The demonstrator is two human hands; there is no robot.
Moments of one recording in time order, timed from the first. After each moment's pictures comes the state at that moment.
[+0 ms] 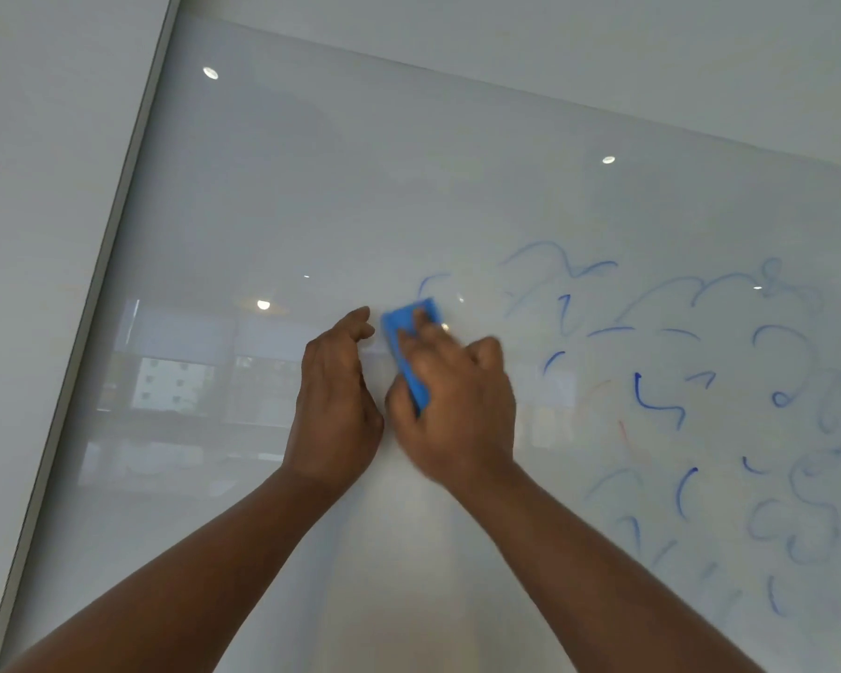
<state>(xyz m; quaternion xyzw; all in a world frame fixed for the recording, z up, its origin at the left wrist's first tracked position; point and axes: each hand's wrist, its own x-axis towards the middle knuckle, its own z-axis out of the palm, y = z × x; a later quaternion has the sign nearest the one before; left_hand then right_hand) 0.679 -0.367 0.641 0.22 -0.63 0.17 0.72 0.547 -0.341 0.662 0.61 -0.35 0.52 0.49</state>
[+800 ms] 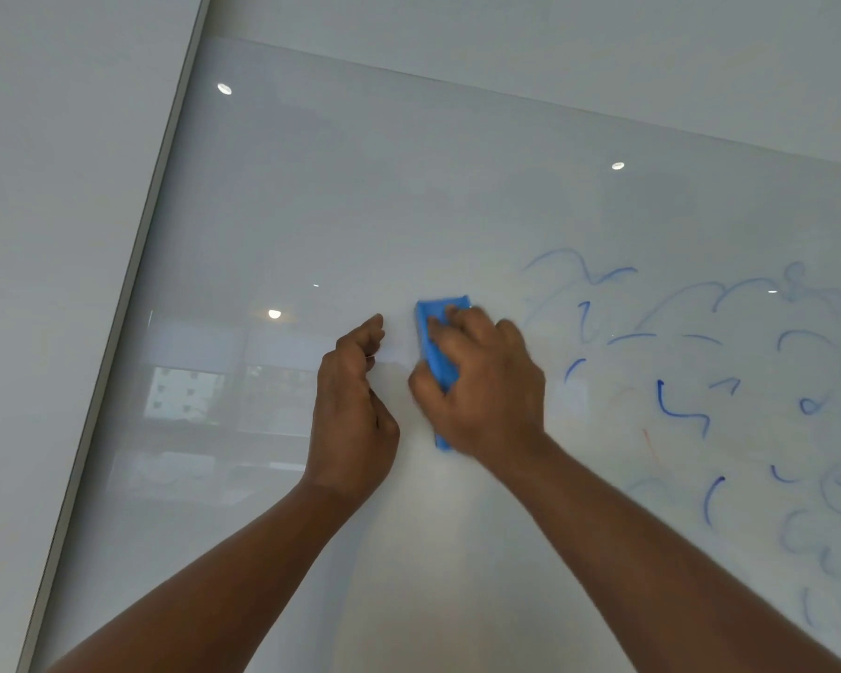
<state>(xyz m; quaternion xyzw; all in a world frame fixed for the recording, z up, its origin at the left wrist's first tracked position) 0.683 -0.364 0.640 0.21 -0.62 0.09 0.75 0.550 -0.333 0.689 0.61 -0.38 0.49 0.49</state>
